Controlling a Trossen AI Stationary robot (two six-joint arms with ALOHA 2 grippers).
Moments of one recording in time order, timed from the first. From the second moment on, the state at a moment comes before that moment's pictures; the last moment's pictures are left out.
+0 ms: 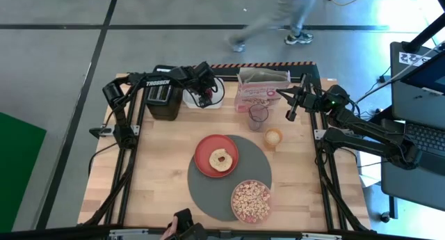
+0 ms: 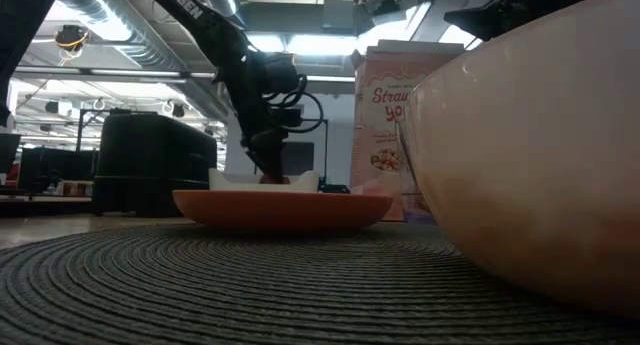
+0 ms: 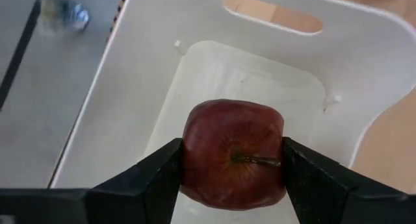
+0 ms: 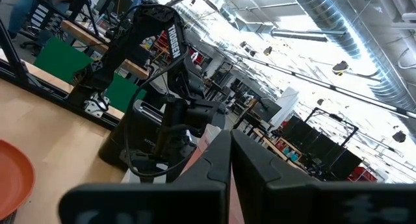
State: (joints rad) left arm 0.61 1.84 1.27 -0.52 -0.07 0.24; right arm -0.63 0.68 0.40 0.52 -0.44 -0.56
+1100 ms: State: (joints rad) left arm 0.33 1.47 1.42 -0.83 -0.14 0.10; right arm -0.63 0.69 0.40 0.52 -0.44 -0.56
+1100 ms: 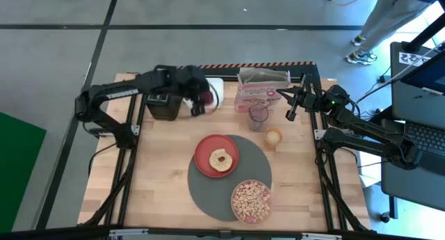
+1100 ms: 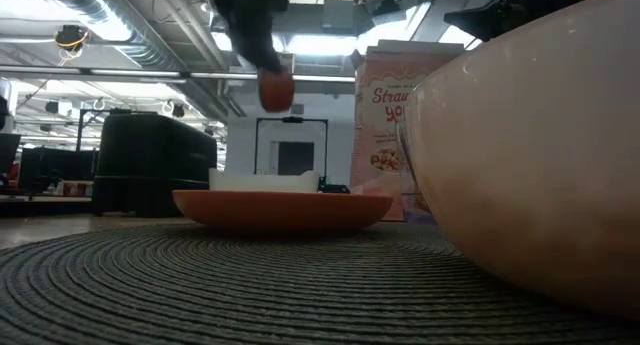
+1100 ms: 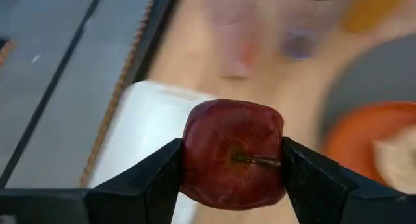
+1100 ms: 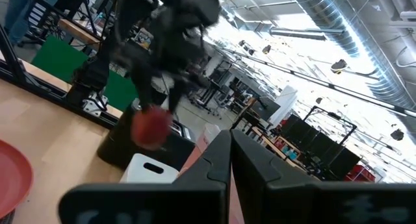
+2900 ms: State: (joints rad) left arm -0.02 1.60 1.02 -0.48 -0.03 -0.15; right arm -0.63 0.68 0.40 0.52 -0.44 -0.53
